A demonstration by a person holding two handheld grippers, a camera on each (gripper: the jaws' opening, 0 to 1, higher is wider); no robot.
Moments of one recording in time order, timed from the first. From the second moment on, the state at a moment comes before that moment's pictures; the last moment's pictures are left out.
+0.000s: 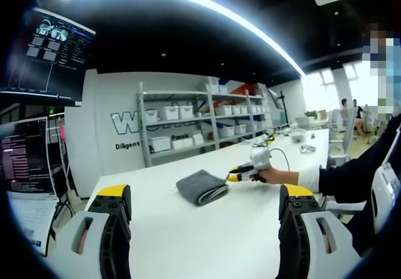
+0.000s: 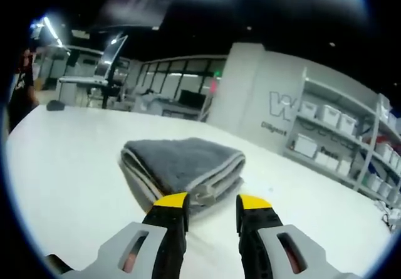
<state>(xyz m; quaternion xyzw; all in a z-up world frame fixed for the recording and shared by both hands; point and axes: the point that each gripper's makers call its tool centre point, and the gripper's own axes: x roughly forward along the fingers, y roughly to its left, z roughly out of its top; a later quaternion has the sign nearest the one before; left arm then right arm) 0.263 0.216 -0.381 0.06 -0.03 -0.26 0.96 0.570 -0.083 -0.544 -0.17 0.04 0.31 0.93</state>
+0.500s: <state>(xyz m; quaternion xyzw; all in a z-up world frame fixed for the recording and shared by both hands) 0.263 0.217 -0.381 0.06 -0.03 -0.26 0.96 0.578 -0.084 -0.541 -0.18 0.02 0.30 0.94</state>
